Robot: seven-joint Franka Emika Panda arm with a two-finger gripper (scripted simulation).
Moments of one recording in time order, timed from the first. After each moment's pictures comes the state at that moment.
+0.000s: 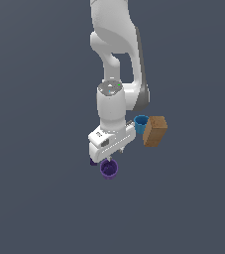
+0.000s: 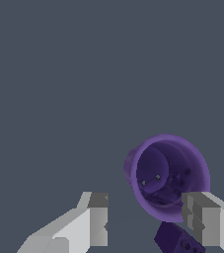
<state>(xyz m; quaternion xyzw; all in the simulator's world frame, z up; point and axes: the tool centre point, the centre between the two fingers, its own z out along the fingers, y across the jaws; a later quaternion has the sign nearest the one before) 0.061 0.013 0.120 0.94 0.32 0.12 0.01</state>
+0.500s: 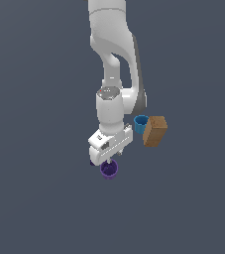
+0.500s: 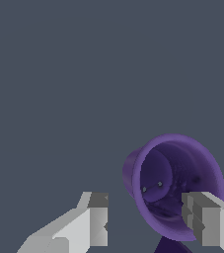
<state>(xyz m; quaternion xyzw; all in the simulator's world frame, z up) 0.062 0.011 0.099 0.92 0.35 0.14 0.02</state>
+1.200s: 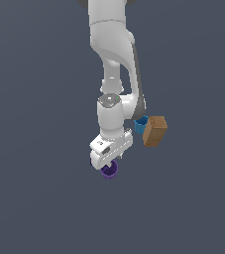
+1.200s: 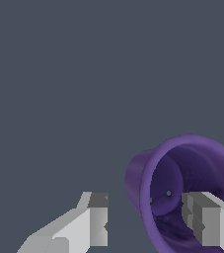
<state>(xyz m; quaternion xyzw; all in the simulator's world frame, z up) 0.068 0.012 0.076 0.92 0.36 0.14 0.02</state>
